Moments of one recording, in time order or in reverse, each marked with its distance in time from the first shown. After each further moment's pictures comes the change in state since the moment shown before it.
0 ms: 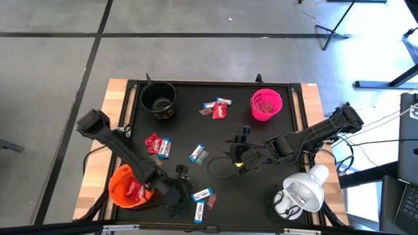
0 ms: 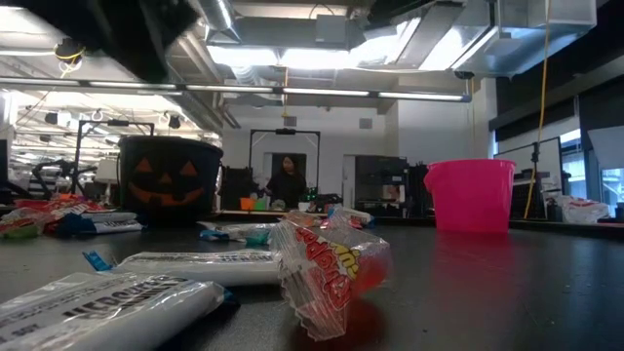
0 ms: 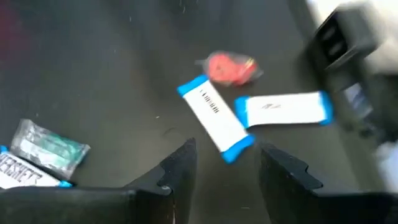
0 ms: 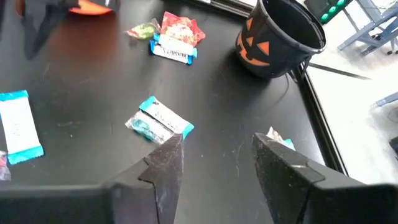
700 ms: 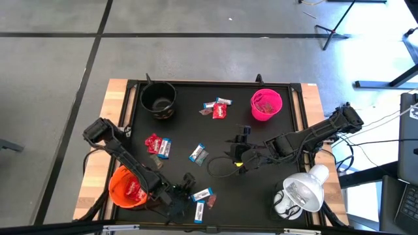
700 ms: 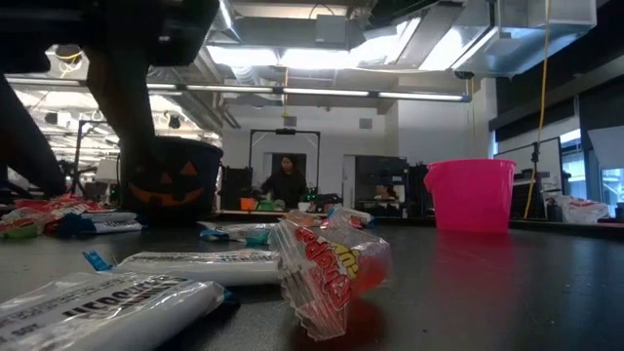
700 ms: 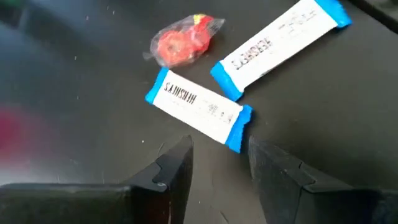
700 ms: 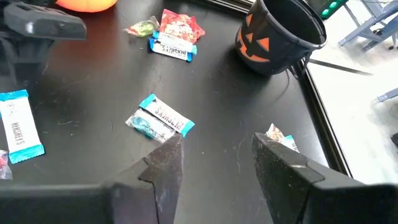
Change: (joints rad) left arm -0.036 0.148 0.000 0.087 -0.054 0.534; right arm 0.000 0.000 0.000 -0.010 0.000 0.021
